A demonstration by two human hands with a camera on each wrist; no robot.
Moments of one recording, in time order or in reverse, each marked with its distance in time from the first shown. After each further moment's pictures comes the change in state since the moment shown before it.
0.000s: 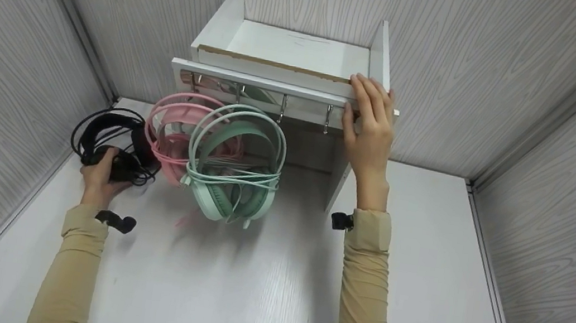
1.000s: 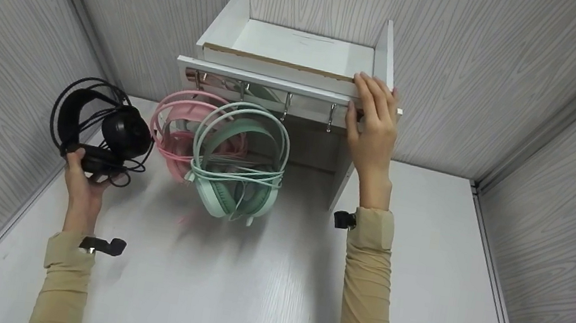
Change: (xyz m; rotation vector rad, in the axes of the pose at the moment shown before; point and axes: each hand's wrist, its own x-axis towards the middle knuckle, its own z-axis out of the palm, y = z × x) left_hand -0.063 0.008 -0.022 -0.202 -0.143 0.265; right_hand 0.000 0.002 0.000 0.001 -0.001 0.010
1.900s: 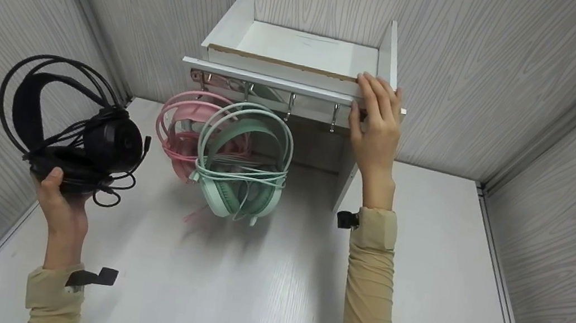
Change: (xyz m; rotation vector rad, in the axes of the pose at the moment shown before) left_hand -0.091 0.034 0.008 -0.206 -0.173 0.398; right_hand 0.001 -0.001 -0.001 -0.011 0.001 0.007
